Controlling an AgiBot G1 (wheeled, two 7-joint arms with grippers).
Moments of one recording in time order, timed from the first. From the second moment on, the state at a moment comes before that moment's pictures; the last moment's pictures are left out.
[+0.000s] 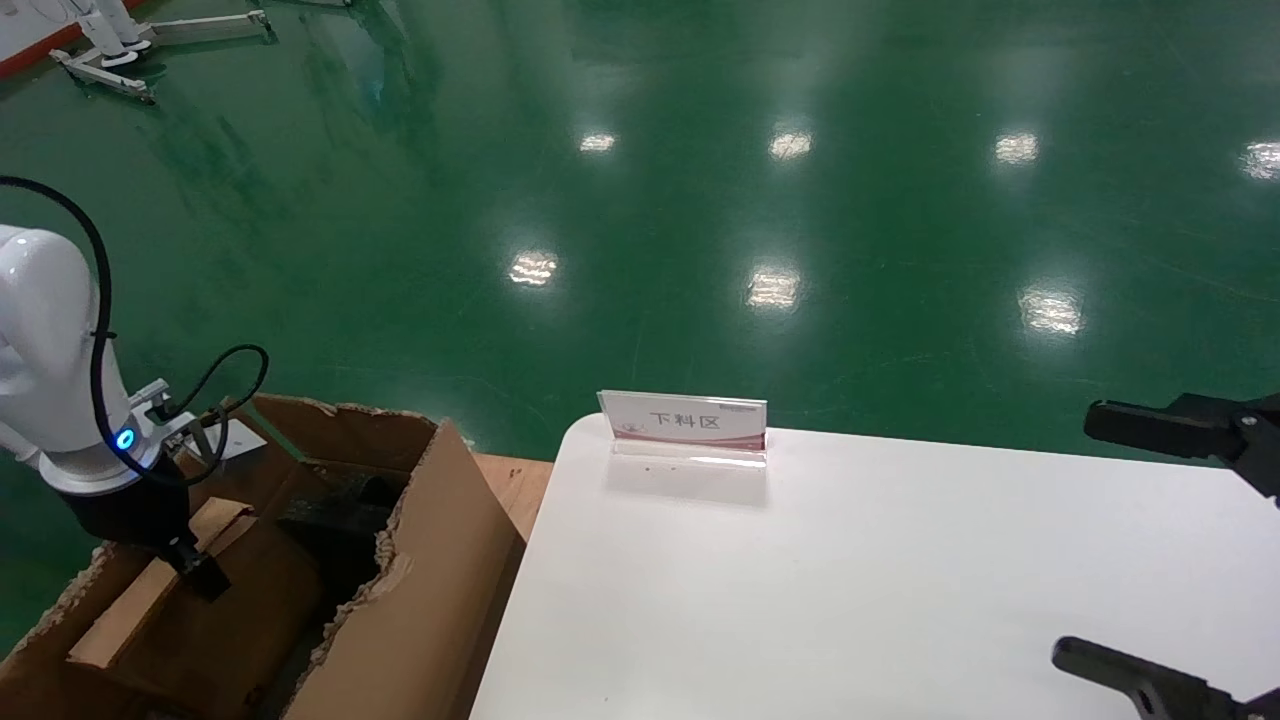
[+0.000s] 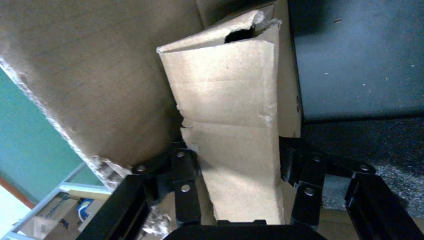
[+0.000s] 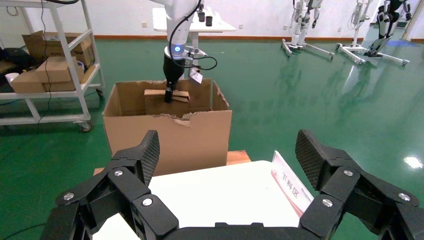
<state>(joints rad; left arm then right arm) -1.96 0.79 2.45 -0.46 1.15 1.13 -1.00 1.07 -0.61 -0.28 1.28 -0.73 -1.50 0.19</state>
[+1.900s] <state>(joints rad) -2.19 0.42 2.02 -0.69 0.97 1.15 -0.16 1.07 -0.61 -0.28 1.28 -0.73 -1.50 0.19</state>
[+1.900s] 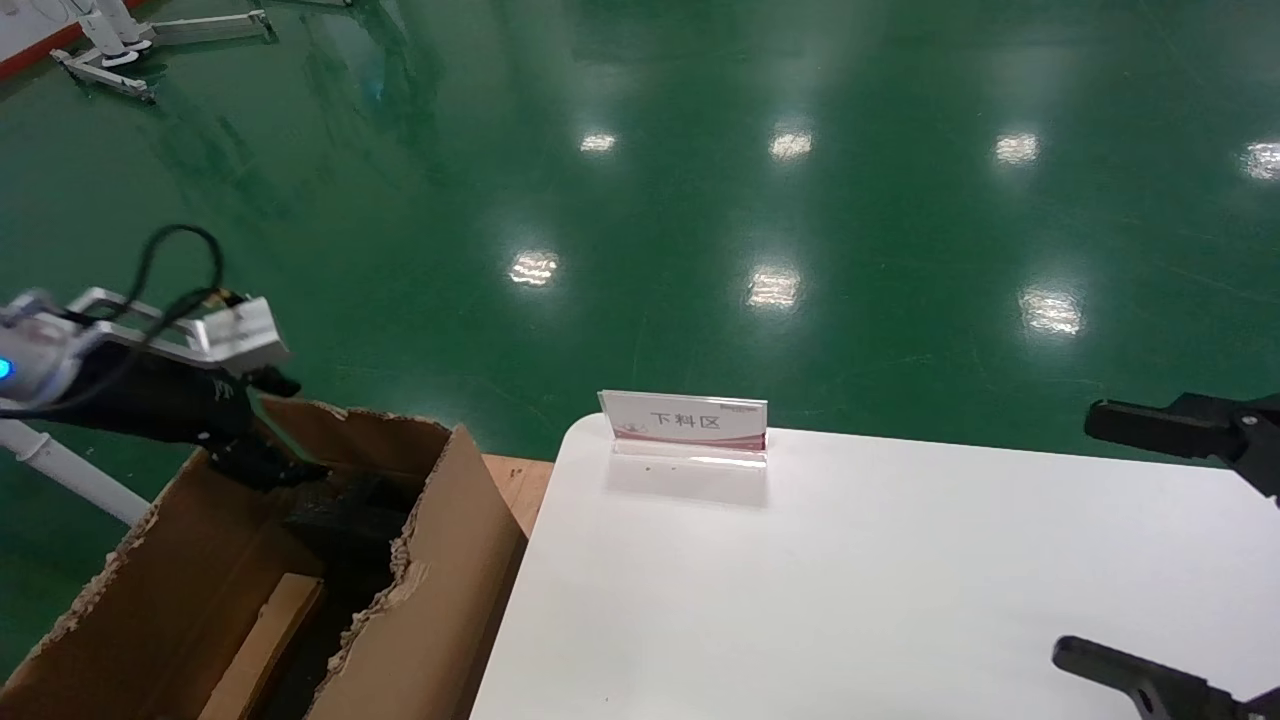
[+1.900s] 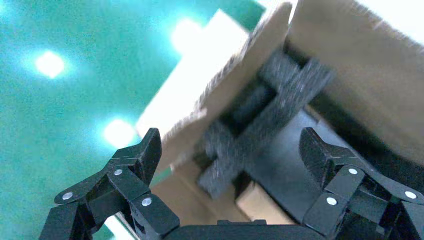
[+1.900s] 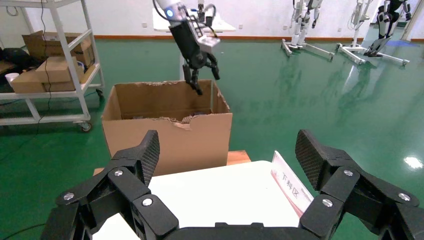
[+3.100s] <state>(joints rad) -2.06 0.32 1.65 -0.83 0.82 1.25 0.03 1.07 -0.61 -0.28 1.28 -0.73 -1.50 0.19</state>
